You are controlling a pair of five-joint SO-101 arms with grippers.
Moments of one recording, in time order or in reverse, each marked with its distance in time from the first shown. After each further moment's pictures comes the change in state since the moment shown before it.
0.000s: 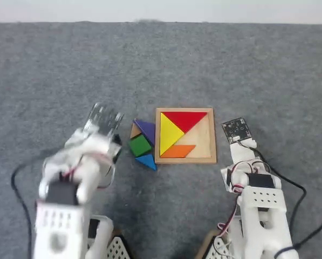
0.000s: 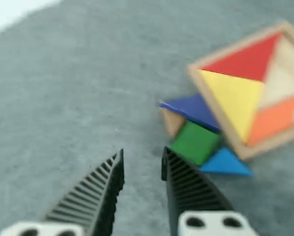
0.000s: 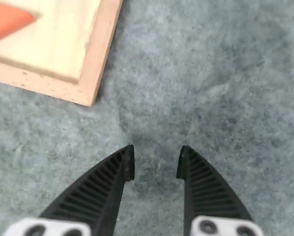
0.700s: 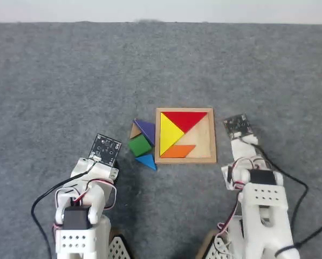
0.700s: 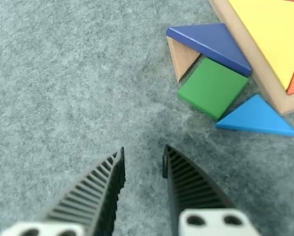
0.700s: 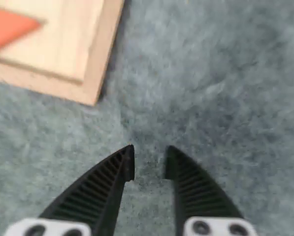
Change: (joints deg) left arm -7.6 -39.6 40.1 -1.5 0.0; right arm -0.2 0.4 -3.2 4.4 -0.5
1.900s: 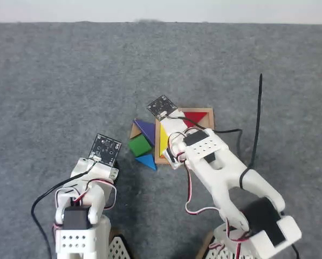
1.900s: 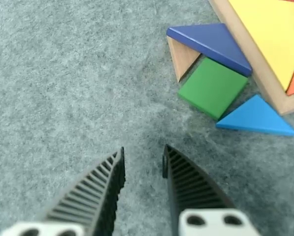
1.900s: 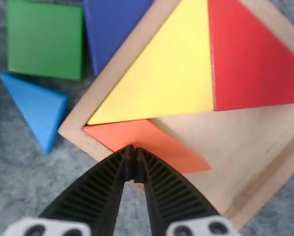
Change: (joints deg) left arm 0.0 0.0 0.0 0.0 0.0; right arm -33.4 44.0 -32.8 -7.5 -10.6
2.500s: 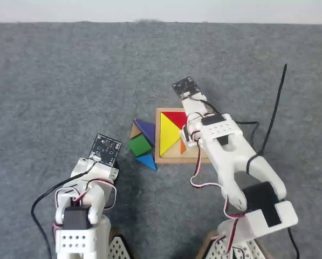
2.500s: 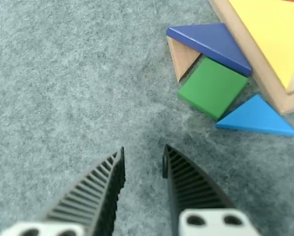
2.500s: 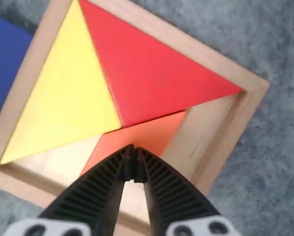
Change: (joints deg) left arm 0.0 0.0 0.0 0.0 0.0; right arm 11.4 8.1 -8.5 -0.6 0.7
